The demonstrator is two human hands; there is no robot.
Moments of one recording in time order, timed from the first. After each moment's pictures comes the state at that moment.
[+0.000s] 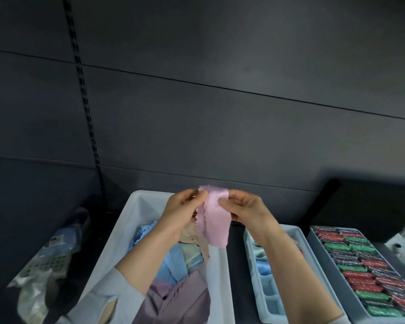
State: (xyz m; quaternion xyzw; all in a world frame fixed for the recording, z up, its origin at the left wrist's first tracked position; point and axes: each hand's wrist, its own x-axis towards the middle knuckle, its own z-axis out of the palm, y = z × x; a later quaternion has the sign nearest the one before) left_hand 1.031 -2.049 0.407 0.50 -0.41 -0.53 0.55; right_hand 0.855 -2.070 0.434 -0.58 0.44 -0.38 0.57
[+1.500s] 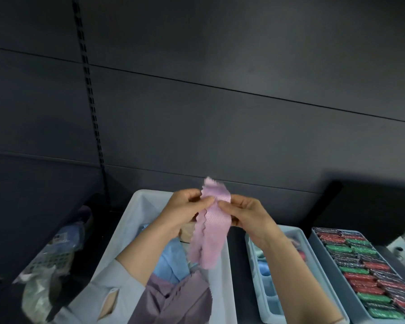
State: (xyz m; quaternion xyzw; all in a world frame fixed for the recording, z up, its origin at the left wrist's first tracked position) left_hand 1.039 -2.038 0.428 0.52 -0.48 -0.51 0.48; right_hand 0.861 -2.067 0.427 -0.57 0.45 -0.36 0.59
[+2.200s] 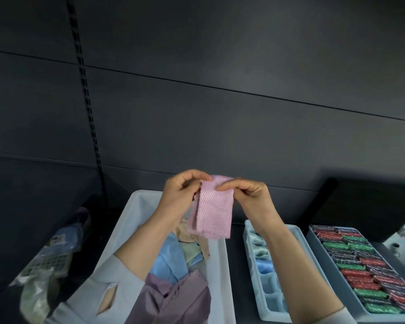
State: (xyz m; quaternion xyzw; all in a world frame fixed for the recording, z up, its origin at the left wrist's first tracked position) left_hand 1.037 -2.044 0.446 0.44 -0.47 -0.45 0.61; right_hand 0.862 -2.070 0.453 -0.67 0.33 -0.48 0.46
